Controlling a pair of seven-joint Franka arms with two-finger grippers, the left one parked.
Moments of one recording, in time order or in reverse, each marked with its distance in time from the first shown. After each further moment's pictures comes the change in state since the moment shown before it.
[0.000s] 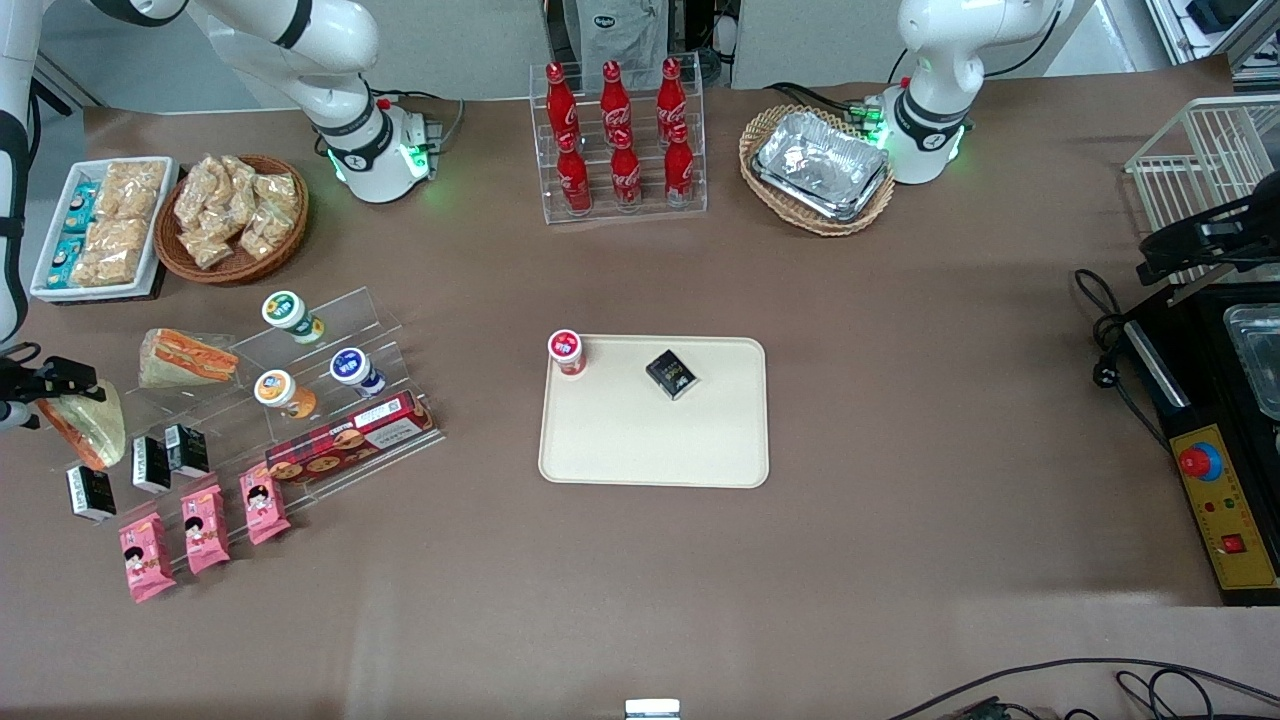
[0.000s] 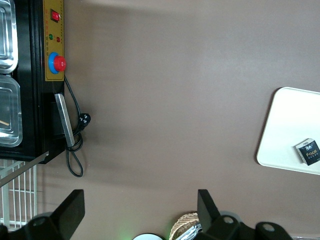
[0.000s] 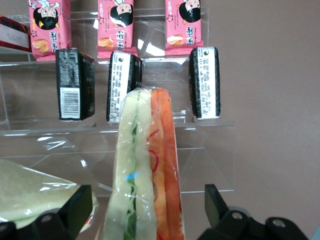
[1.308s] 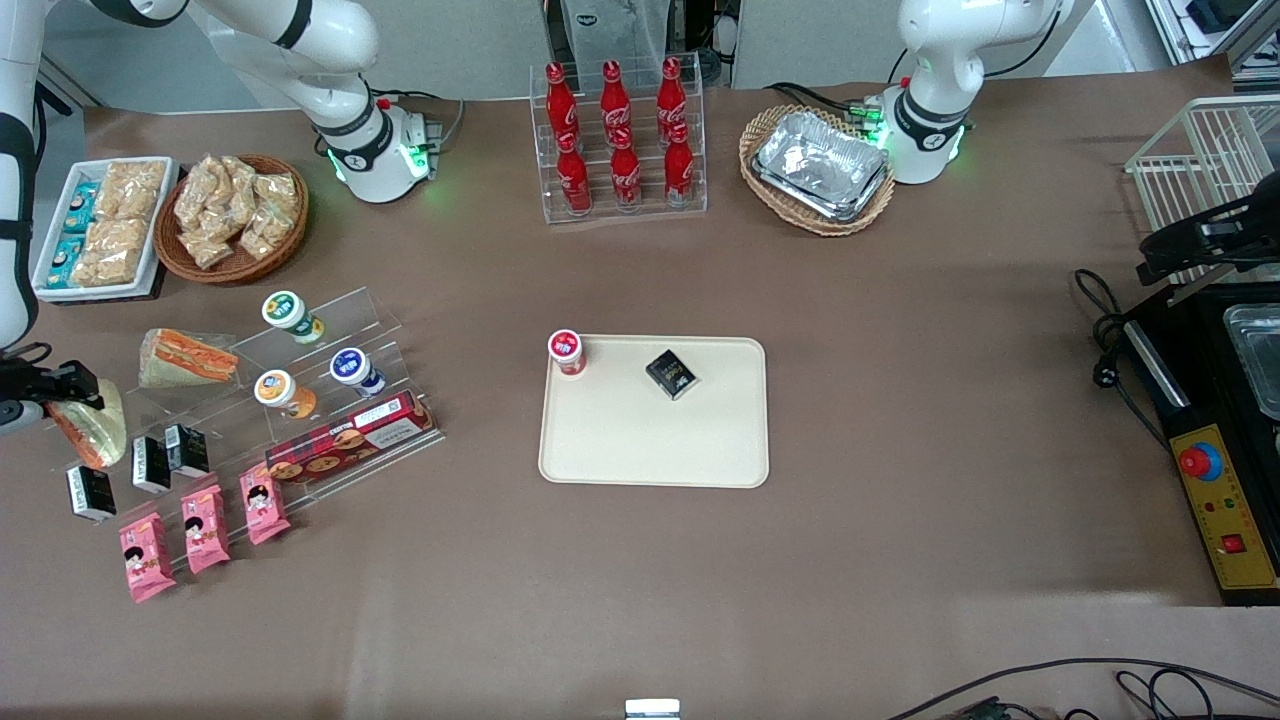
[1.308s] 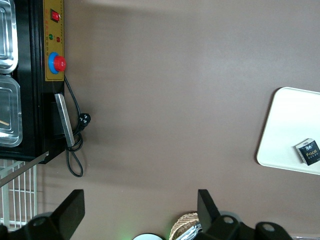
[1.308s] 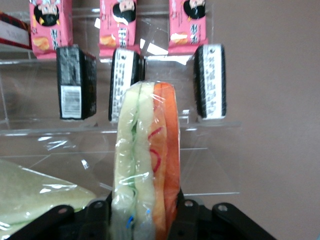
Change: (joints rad) arm 0.002 0.000 0.003 -0.015 0.000 0.010 -0.002
